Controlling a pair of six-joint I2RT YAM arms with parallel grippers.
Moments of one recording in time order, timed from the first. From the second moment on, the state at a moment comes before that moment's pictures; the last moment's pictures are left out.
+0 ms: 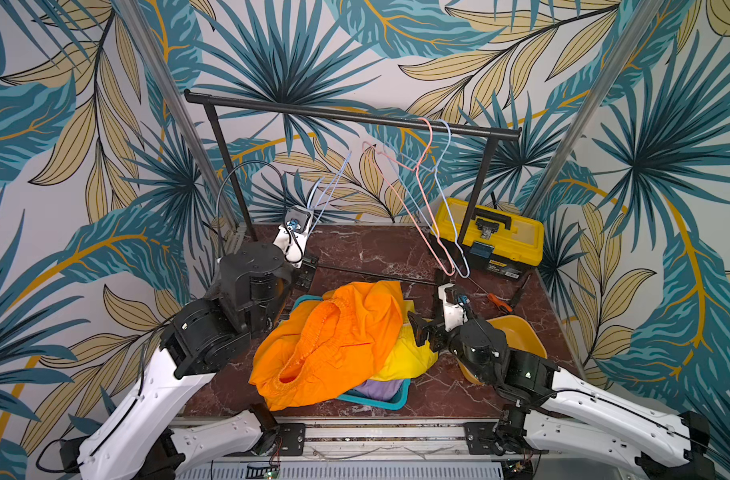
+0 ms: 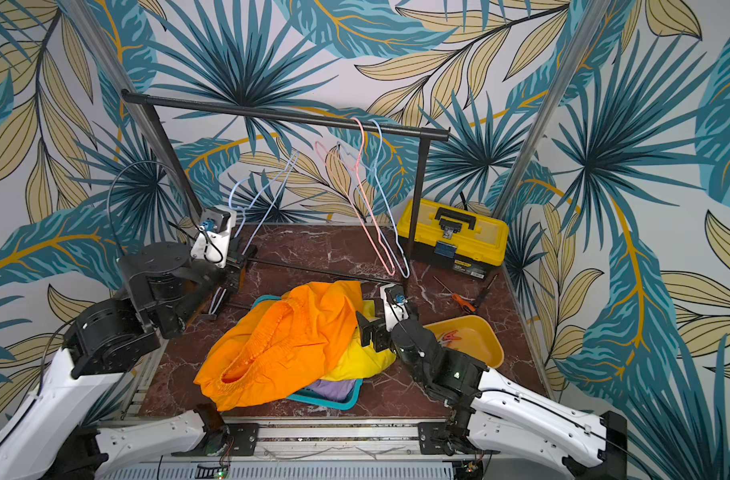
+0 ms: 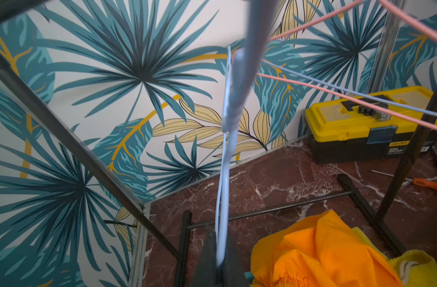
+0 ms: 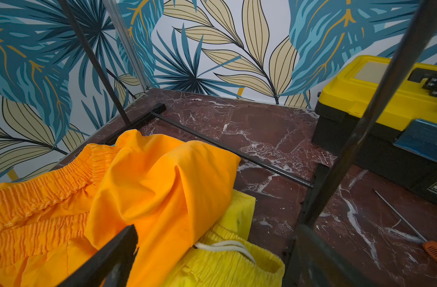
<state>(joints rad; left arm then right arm) -0.77 1.05 1.61 -0.82 -0.59 0.09 1.01 0.81 0.72 -0.25 0.57 0.31</state>
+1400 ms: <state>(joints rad) -0.26 1.67 2.34 -0.86 0.02 0.06 1.01 0.94 0.67 -0.17 0.56 0.33</state>
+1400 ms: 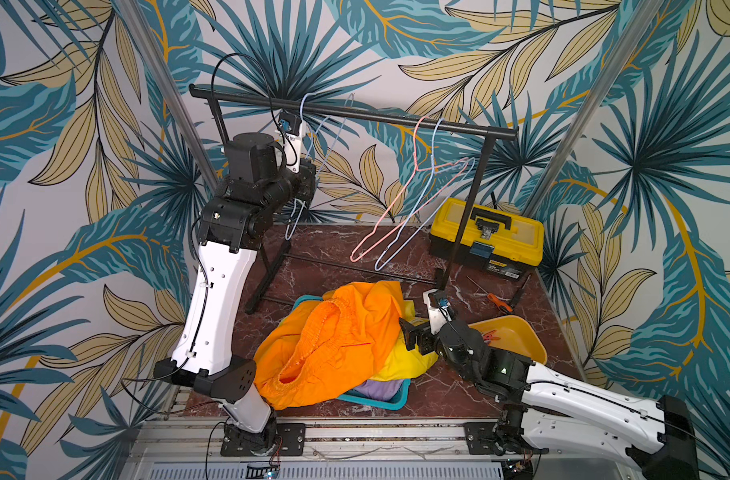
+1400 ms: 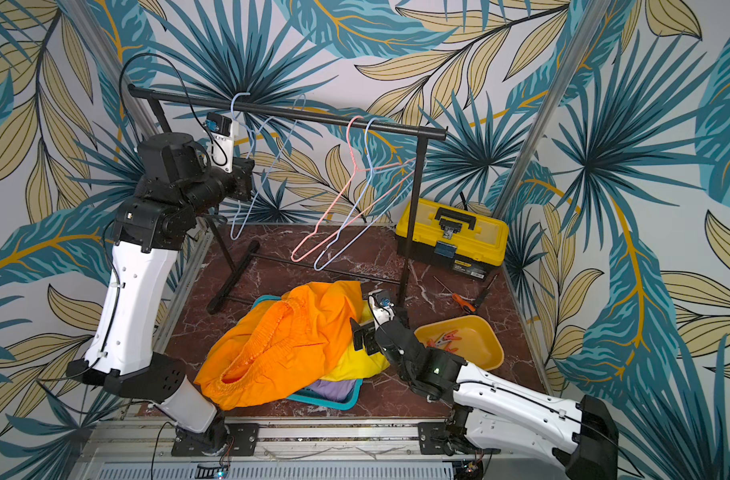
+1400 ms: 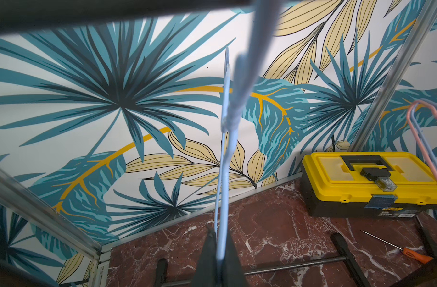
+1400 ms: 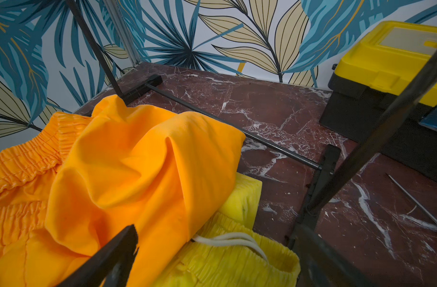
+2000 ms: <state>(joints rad) -0.25 1.72 2.29 -0.83 0.04 0.05 1.01 0.86 0.66 -0.17 0.58 0.33</state>
